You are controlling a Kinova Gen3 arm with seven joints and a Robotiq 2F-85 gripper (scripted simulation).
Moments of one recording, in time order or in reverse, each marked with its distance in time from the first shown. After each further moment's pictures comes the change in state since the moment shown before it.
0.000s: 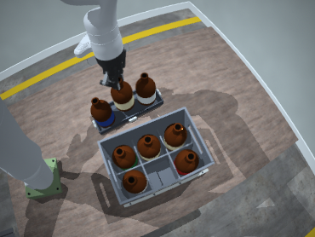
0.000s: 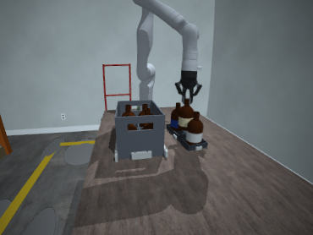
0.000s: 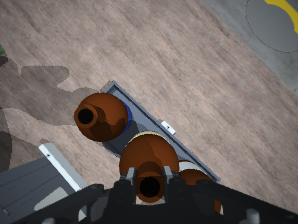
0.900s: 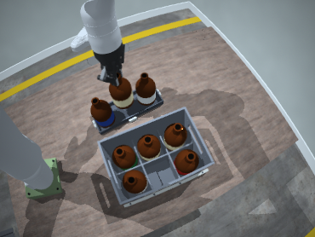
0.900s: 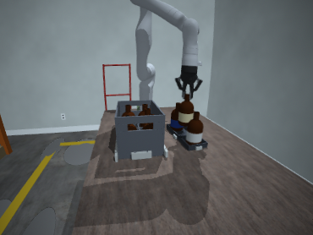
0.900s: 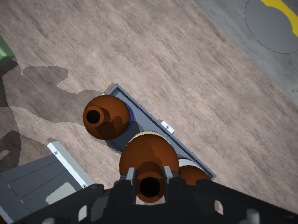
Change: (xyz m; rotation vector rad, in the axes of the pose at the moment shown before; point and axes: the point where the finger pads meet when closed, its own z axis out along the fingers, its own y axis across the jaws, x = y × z) arm 0.000 -0.001 -0.023 0.004 0.000 -0.001
